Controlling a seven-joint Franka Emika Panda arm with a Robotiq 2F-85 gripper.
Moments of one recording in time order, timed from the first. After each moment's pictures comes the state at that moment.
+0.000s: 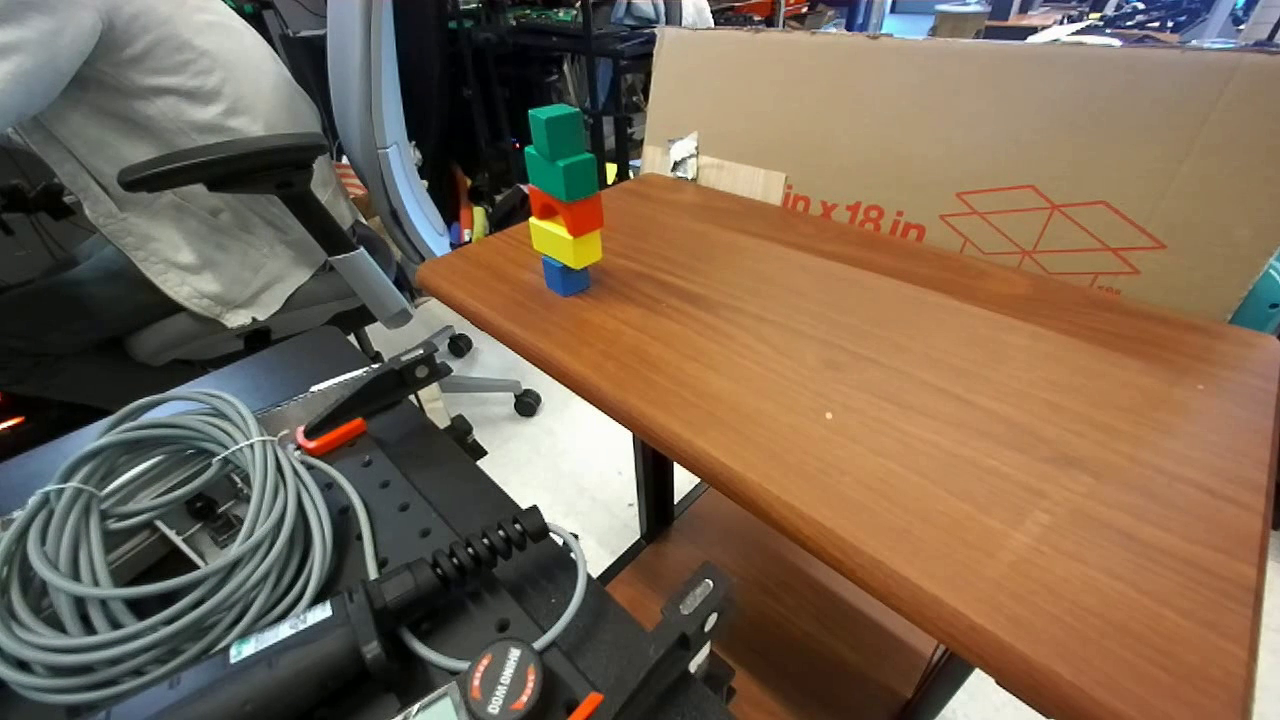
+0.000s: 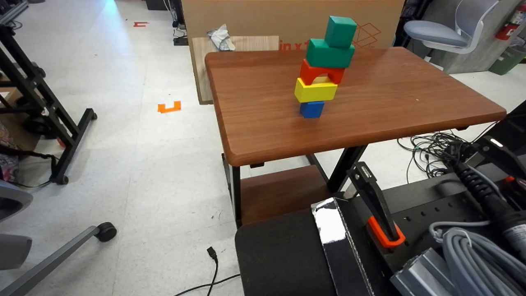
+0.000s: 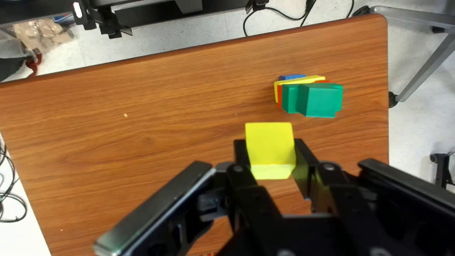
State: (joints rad) arm 0.04 -0.03 0.07 -2.21 0.06 2.12 0.20
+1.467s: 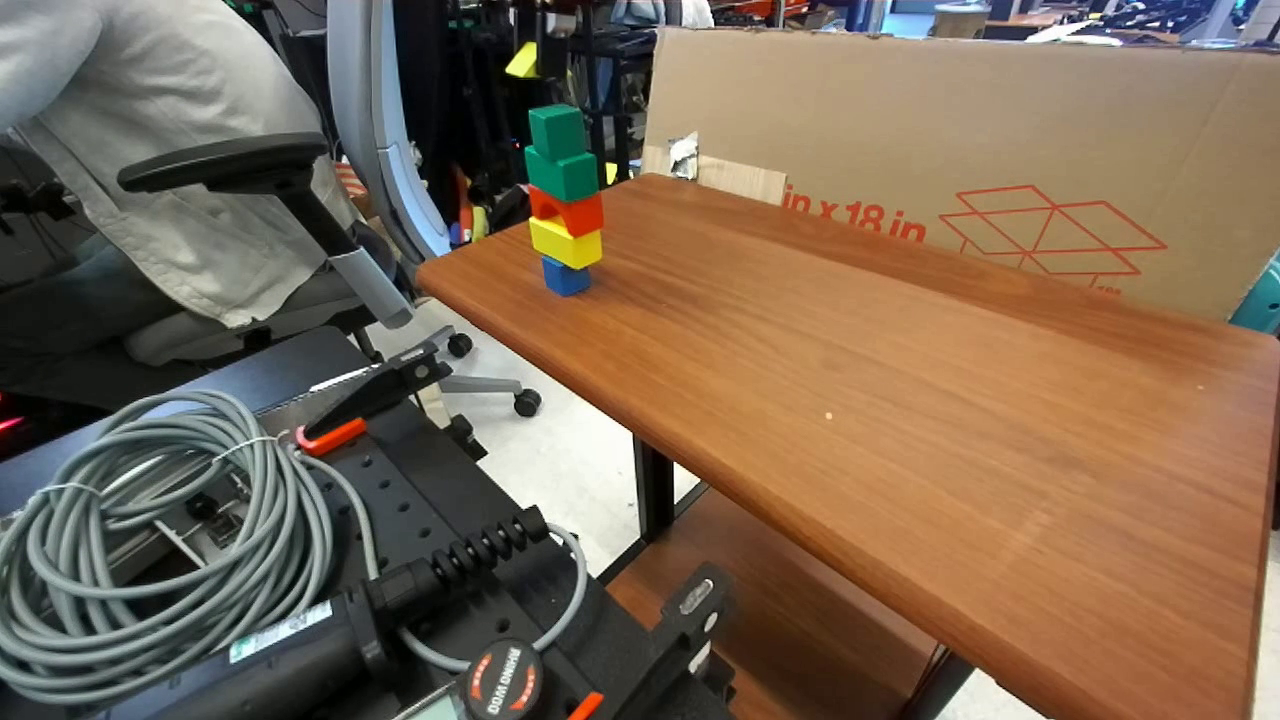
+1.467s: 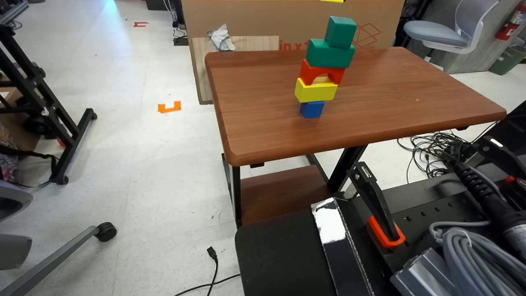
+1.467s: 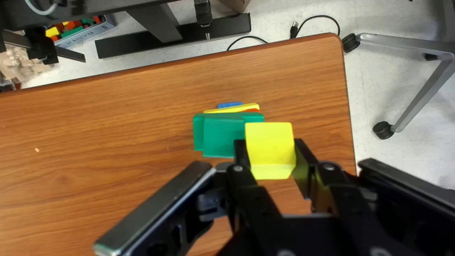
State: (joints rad) arm 0.15 0.21 0.14 -2.07 0.06 2.12 0.38
